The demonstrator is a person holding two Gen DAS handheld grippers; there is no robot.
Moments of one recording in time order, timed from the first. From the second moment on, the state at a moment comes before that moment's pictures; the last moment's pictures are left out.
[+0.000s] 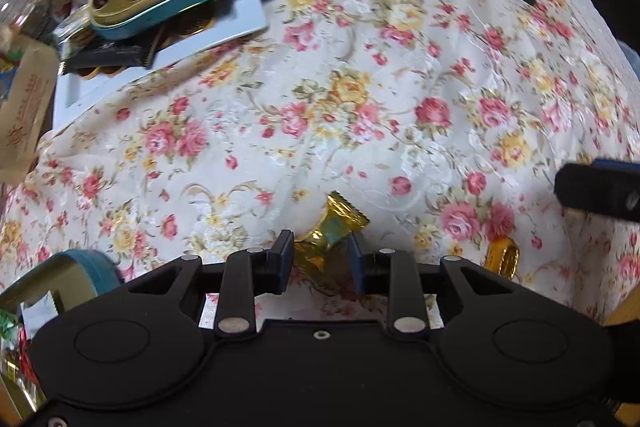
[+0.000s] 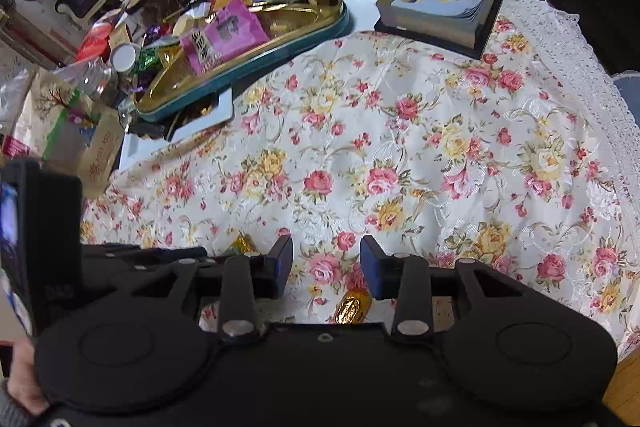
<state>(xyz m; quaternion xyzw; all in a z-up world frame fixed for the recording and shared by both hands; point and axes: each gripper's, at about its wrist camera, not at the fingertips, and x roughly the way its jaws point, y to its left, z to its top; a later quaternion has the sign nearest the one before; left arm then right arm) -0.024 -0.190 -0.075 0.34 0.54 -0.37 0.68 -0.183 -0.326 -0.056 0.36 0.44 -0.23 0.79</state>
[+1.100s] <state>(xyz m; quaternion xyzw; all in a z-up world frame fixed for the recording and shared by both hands) -0.019 -0.218 -0.094 0.30 0.56 -0.32 0.70 -0.190 -0.326 -0.077 0.36 0.49 -0.18 0.77</state>
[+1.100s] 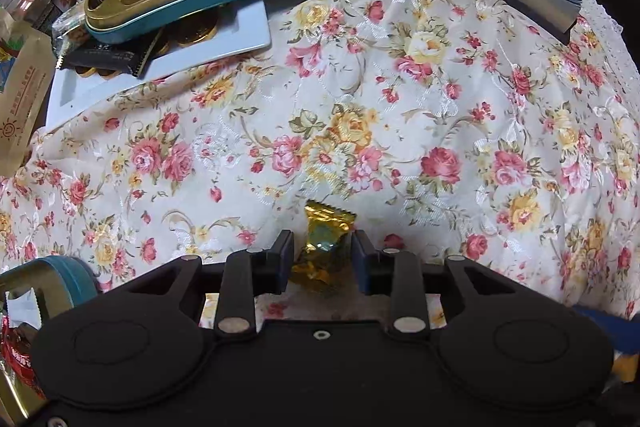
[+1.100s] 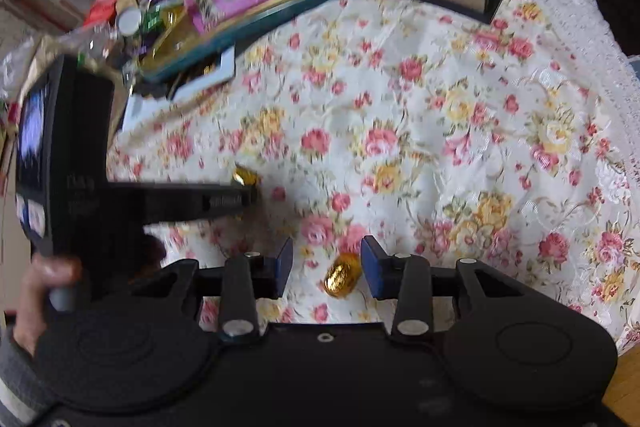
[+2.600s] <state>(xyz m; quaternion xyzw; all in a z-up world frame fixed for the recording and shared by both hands) 0.015 -0.179 -0.118 0.25 0.66 -0.23 0.67 -0.164 -0.274 -0.118 0.15 0.51 -0.11 0.84</state>
